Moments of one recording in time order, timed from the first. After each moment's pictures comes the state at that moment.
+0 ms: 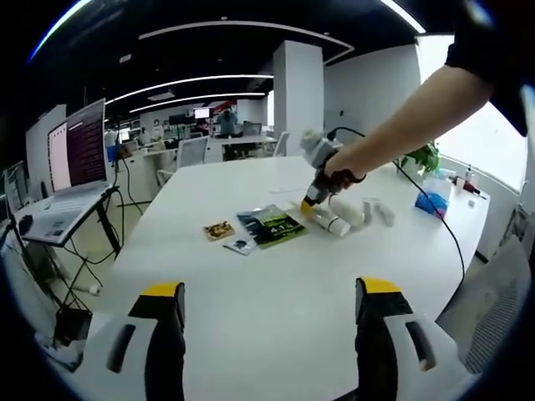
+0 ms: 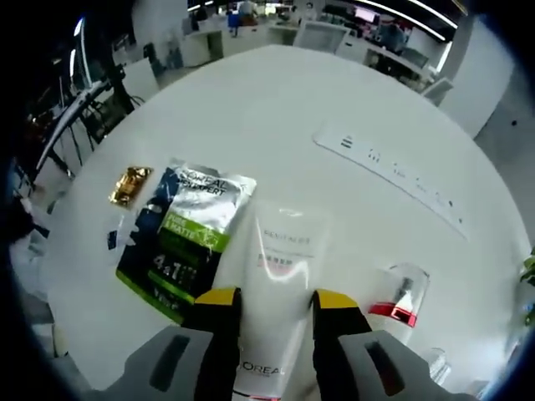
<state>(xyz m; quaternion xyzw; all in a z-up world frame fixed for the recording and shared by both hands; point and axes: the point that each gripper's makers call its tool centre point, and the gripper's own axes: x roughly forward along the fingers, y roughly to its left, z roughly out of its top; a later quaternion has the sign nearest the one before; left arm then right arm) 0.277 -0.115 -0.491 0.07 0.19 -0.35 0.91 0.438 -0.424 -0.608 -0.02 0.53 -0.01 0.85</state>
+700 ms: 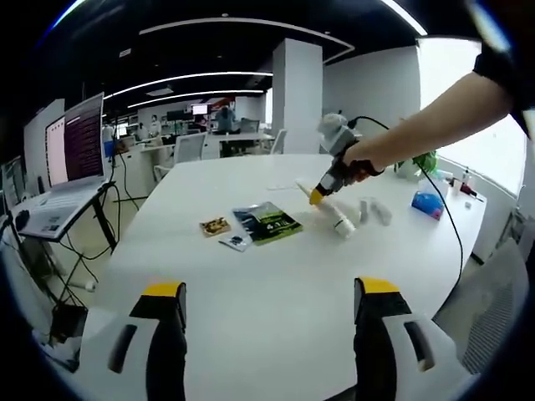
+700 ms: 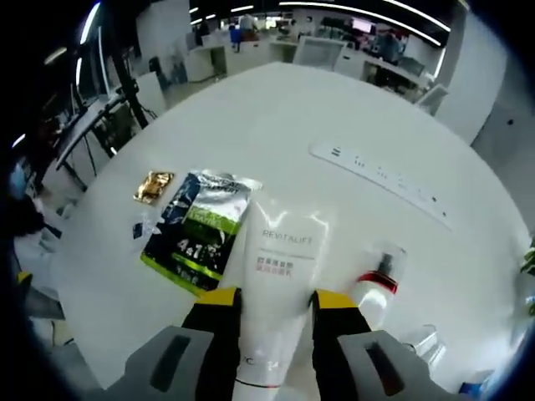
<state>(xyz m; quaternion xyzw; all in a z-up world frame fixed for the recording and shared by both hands) 0.275 -0.116 -0.497 0.06 0.21 -0.36 0.91 0.409 -0.428 -0.574 -0.01 0.49 0.00 0.87</state>
